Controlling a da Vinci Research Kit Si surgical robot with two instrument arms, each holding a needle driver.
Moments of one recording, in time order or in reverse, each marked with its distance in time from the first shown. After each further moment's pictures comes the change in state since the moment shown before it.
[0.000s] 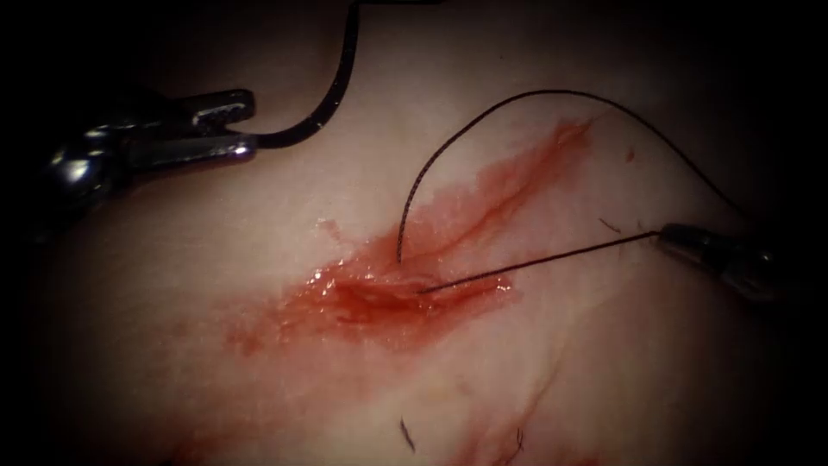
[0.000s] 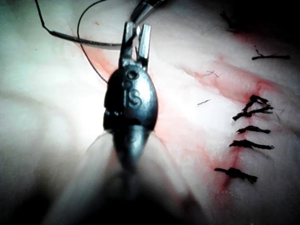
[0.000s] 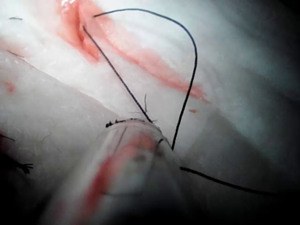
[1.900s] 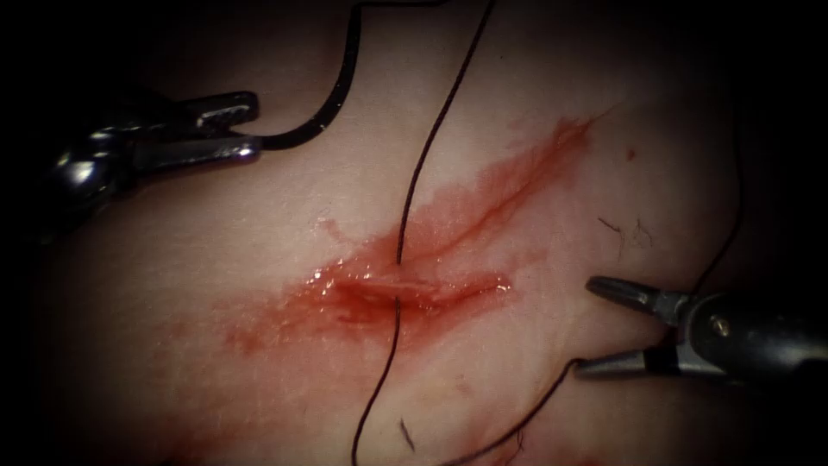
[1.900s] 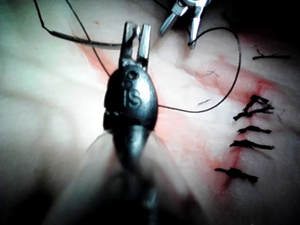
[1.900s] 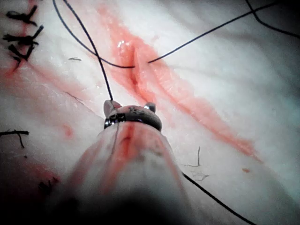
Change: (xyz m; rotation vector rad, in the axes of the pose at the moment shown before) right arm 0.010 -0.010 -0.002 0.464 0.262 -0.135; left arm 0.000 0.000 0.000 -0.001 -0.003 -0.003
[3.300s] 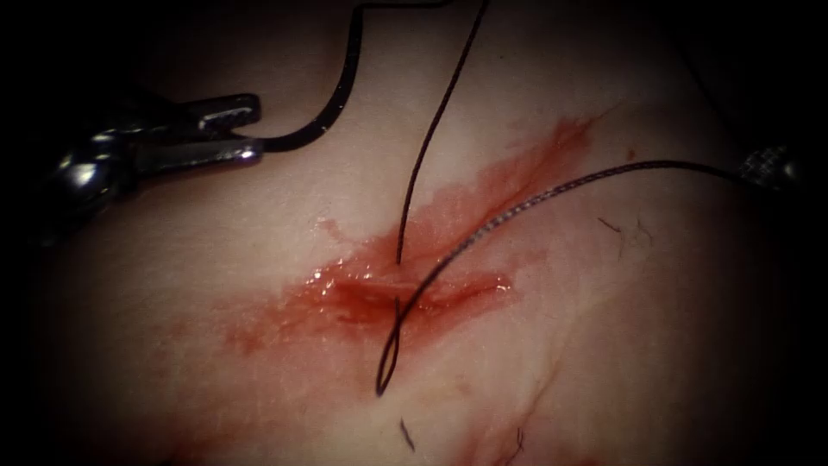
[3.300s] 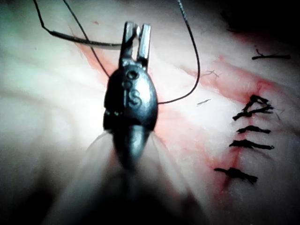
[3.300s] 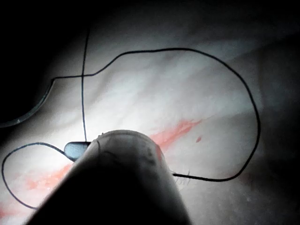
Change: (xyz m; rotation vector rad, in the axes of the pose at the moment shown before) right arm 0.006 0.009 -0.013 0.356 0.348 1.415; left arm 0.000 0.000 0.000 -0.004 0.001 0.000
